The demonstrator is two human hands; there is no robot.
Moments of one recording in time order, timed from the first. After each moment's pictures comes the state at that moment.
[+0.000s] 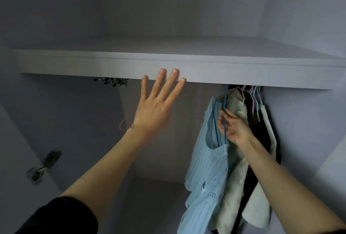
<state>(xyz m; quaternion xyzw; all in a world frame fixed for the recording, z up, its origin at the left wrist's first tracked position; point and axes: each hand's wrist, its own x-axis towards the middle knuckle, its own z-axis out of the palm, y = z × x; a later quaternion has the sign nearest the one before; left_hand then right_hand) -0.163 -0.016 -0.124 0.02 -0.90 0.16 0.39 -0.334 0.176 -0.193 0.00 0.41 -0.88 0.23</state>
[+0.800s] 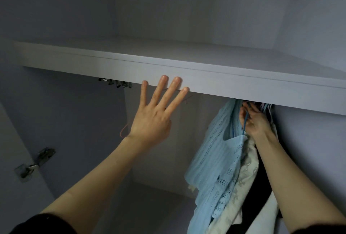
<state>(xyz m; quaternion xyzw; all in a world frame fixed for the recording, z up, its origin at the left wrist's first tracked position) -0.180 -0.024 -0.138 0.05 -0.88 0.22 0.43 -0.408 0.180 -0.151 -0.01 0.37 -0.92 0.15</state>
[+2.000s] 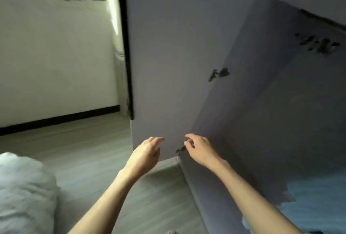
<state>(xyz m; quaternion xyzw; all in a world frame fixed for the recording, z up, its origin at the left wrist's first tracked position) 0.257 0.051 -0.371 0.57 -0.76 -0.25 0.21 0.065 0.042 -0.324 -0.68 0.69 -0.06 0.25</state>
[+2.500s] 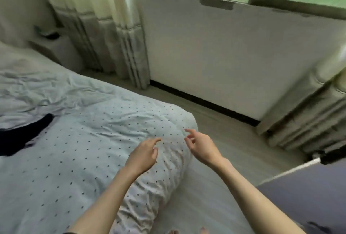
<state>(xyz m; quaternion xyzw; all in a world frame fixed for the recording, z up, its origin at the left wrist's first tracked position) 0.675 0.329 -0.380 0.87 -0.39 -0.21 0.21 0.553 0.166 -0.348 -0.89 0.28 0.01 0.35</state>
